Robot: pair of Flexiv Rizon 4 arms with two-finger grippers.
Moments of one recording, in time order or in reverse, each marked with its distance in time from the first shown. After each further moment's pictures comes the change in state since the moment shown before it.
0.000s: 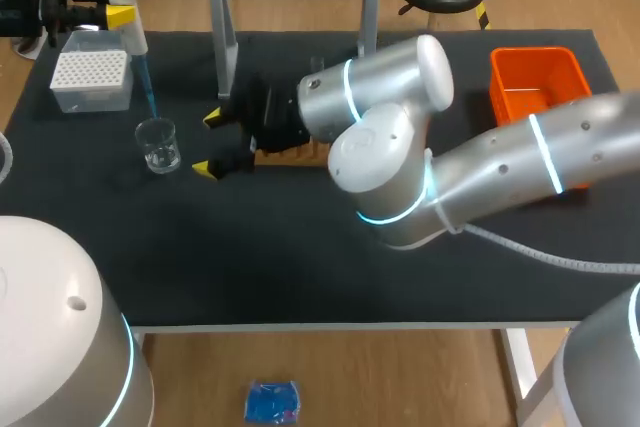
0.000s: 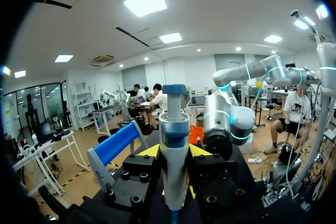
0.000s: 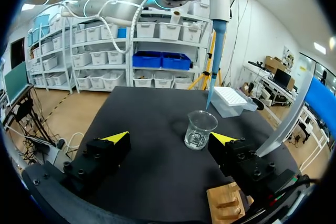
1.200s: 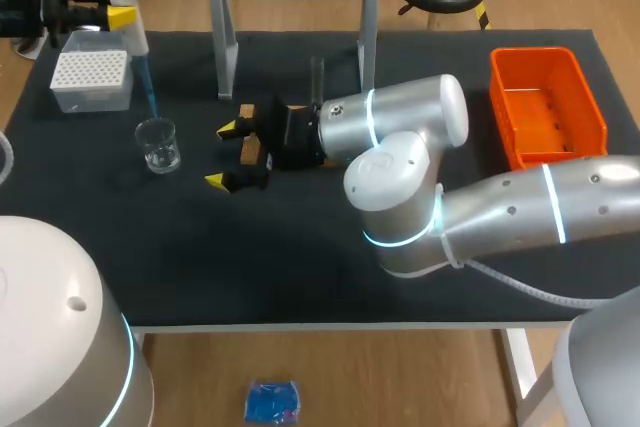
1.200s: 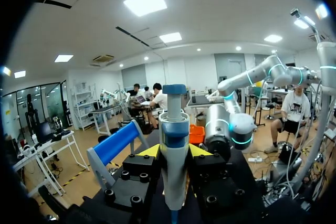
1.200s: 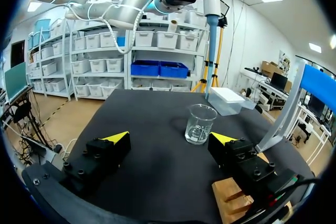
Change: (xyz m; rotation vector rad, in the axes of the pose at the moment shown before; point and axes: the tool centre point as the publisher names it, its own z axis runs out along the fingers) left arm -0.001 0.003 0.003 -0.006 -0.001 0.003; right arm 0.004 -0.029 -0.003 -0.095 -0.014 0.019
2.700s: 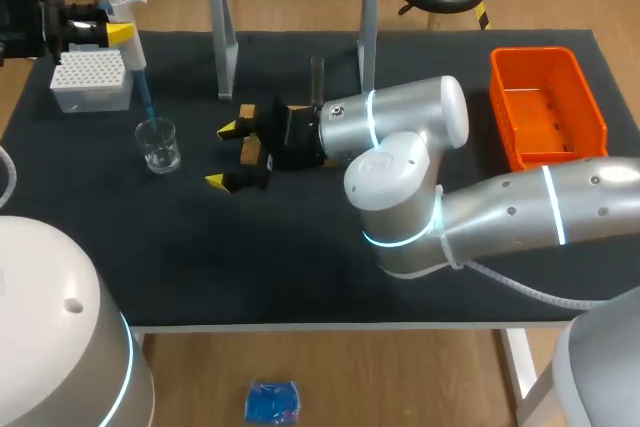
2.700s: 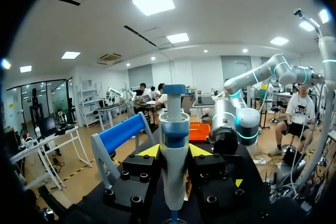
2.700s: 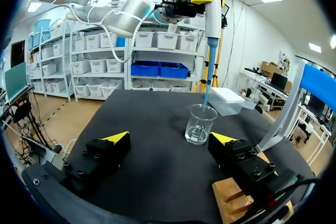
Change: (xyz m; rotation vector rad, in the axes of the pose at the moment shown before) left arm -0.011 0.038 -0.005 0.021 -0.047 -0.027; right arm 0.000 -0.001 0.000 -0.004 0.000 0.000
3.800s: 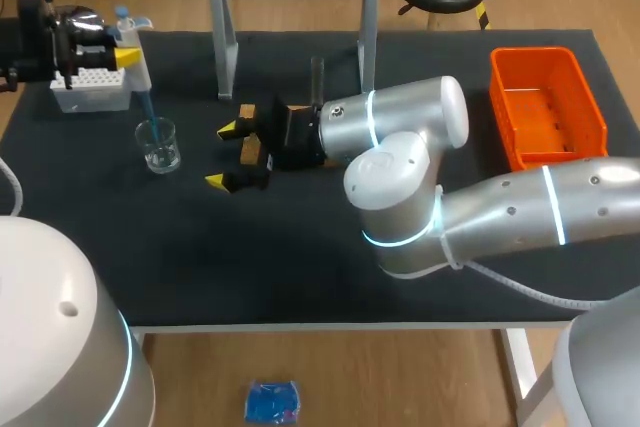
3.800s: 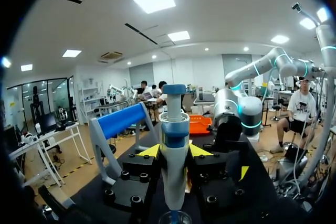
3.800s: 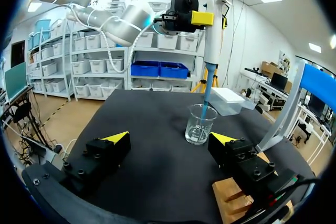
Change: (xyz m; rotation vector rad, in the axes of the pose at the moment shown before) left arm -0.002 0.048 0.004 -0.016 -0.011 -0.007; right arm 0.000 0.000 0.000 -0.001 0.000 0.000
